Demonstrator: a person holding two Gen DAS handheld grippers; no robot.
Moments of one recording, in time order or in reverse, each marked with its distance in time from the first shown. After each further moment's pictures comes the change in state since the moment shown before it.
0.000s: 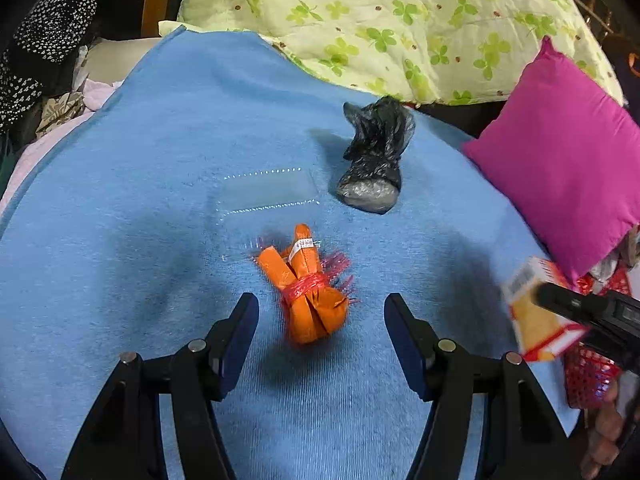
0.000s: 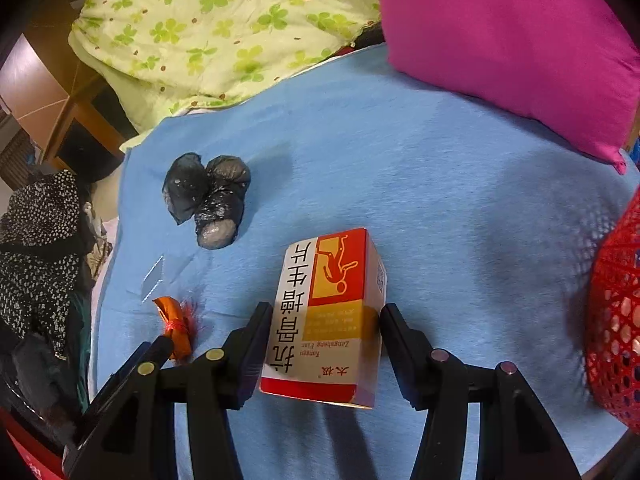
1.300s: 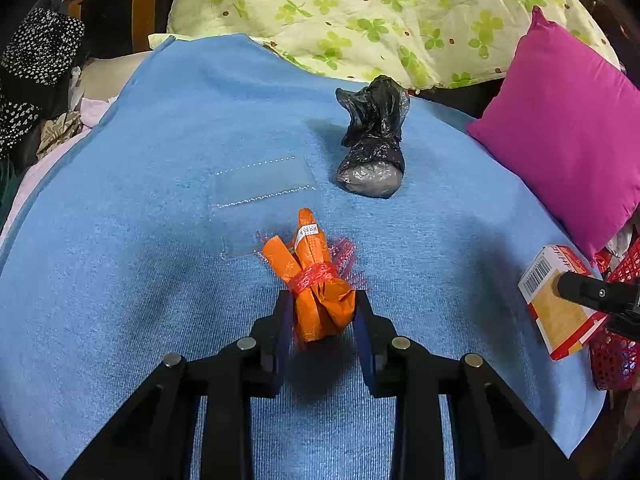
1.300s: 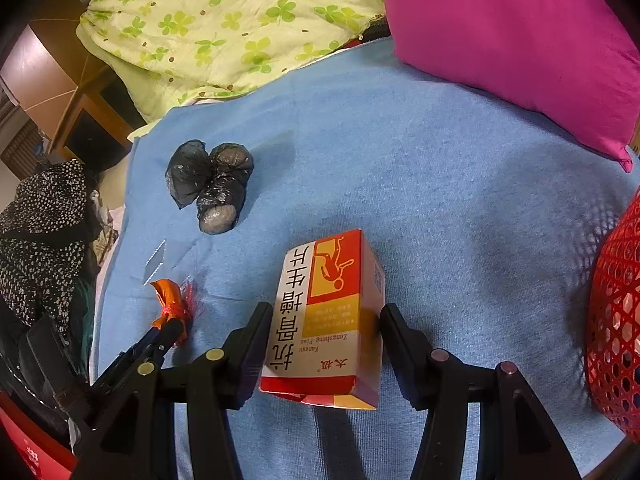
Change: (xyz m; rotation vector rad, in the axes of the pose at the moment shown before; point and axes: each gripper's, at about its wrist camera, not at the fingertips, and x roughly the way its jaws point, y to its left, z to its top) left arm 0.002 -0.007 -0.009 0.086 -0.002 0.046; right arm 0.005 -0.005 -0.007 -0.032 0.029 0.032
